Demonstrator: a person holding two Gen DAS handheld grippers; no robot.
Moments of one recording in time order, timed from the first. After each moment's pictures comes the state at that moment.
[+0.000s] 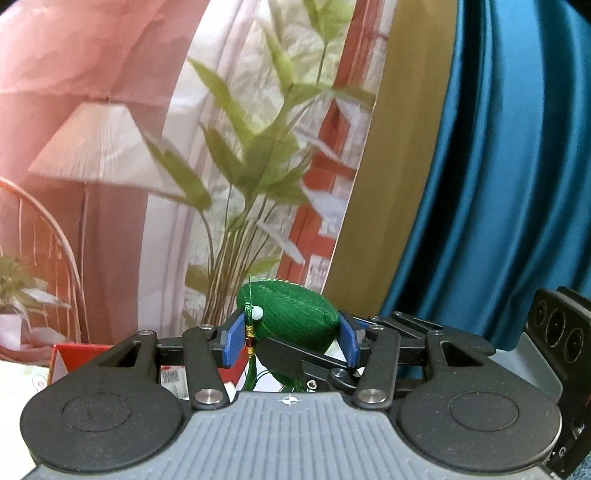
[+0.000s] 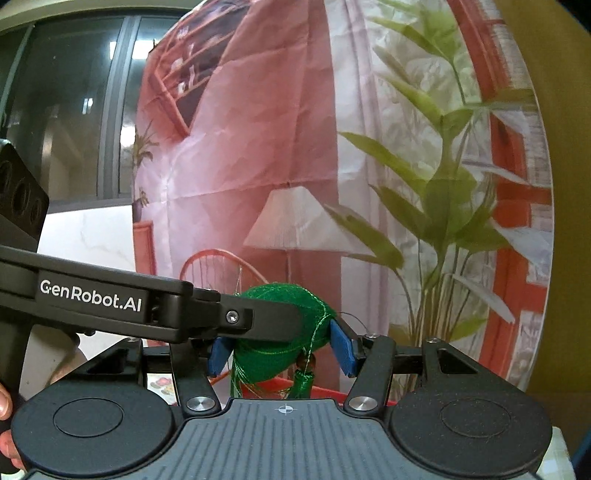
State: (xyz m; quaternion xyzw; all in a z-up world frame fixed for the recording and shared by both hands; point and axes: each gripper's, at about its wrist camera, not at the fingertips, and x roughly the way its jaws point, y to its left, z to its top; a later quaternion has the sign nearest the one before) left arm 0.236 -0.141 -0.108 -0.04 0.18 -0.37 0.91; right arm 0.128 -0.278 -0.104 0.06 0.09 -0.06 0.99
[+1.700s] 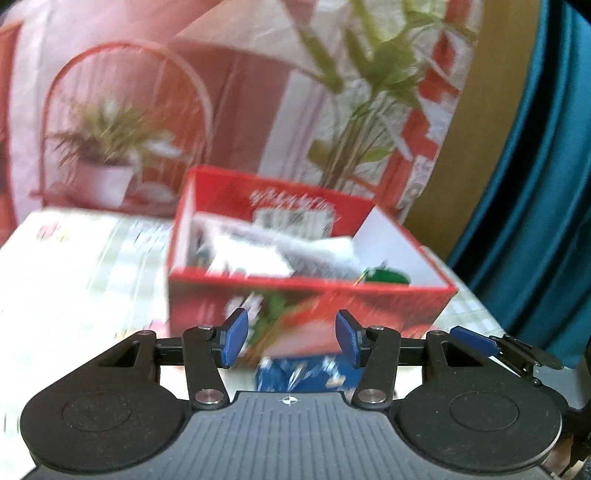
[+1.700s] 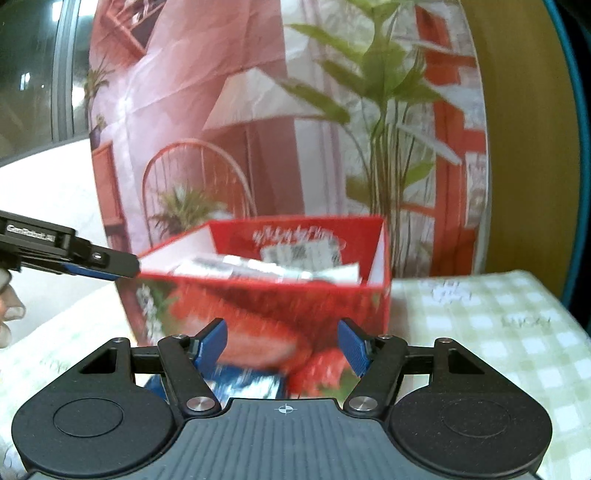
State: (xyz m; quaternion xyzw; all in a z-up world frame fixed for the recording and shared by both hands) left arm 0.175 -0.028 -0.221 -0.06 0.30 -0.23 0.92; right arm 0.045 -0.218 -0.252 0.11 0.20 -0.13 0.96
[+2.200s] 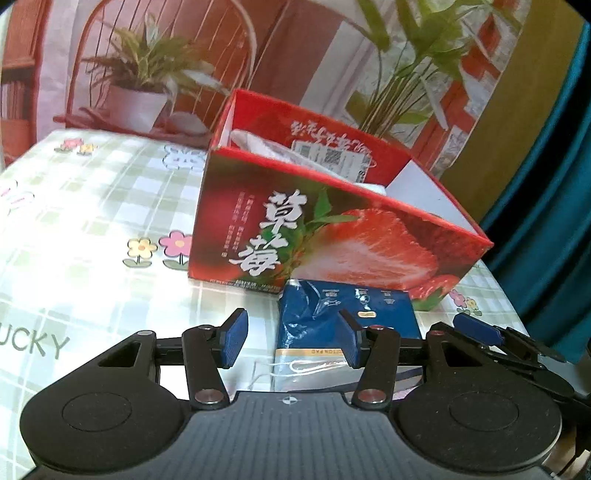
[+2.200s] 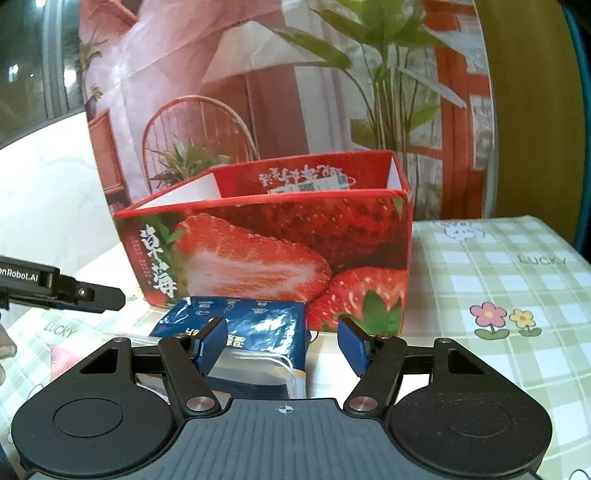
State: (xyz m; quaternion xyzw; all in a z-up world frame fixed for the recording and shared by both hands) left arm 0.169 -0.013 -0.275 -0.10 0.37 -0.20 0.90; right arm 0.049 -0.204 -0.288 0.15 0.25 -0.13 0.95
